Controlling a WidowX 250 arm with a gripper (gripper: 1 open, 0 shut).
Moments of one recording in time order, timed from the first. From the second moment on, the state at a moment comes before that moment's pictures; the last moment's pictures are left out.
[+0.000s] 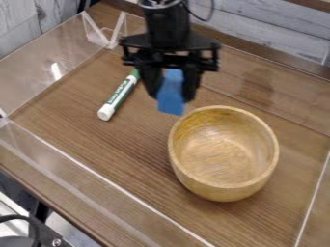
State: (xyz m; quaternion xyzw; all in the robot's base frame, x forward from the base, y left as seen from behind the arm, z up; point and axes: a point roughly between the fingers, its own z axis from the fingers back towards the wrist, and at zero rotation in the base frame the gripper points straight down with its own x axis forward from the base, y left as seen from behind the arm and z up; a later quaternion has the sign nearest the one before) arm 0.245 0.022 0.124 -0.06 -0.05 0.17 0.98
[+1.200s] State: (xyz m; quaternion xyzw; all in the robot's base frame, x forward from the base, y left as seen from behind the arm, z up) arm 0.240 0.068 0.081 0.00 -0.09 0.14 0.99
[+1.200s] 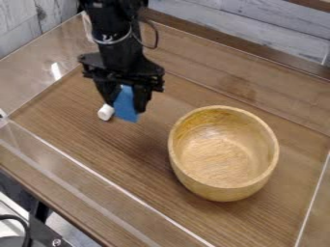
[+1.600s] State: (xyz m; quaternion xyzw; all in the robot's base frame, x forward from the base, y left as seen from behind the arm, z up) arm 0.240 0.078 0.060 0.02 -0.09 0.14 0.99
